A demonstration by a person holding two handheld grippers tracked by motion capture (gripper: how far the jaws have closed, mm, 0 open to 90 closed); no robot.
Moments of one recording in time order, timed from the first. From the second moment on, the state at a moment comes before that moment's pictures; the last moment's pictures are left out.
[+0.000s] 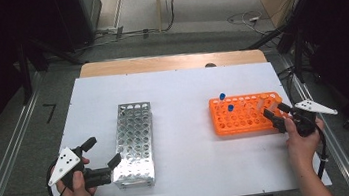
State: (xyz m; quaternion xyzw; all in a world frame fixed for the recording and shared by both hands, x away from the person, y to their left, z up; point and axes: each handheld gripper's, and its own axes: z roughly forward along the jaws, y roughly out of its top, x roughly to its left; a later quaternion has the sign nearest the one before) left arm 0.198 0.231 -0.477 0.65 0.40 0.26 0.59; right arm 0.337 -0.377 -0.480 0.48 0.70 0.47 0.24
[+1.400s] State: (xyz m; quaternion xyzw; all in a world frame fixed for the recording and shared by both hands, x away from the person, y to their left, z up) left arm 0.213 0.177 -0.422 0.70 0.34 0.21 0.60; right arm 0.298 -0.357 -0.435 0.41 0.72 0.49 0.25
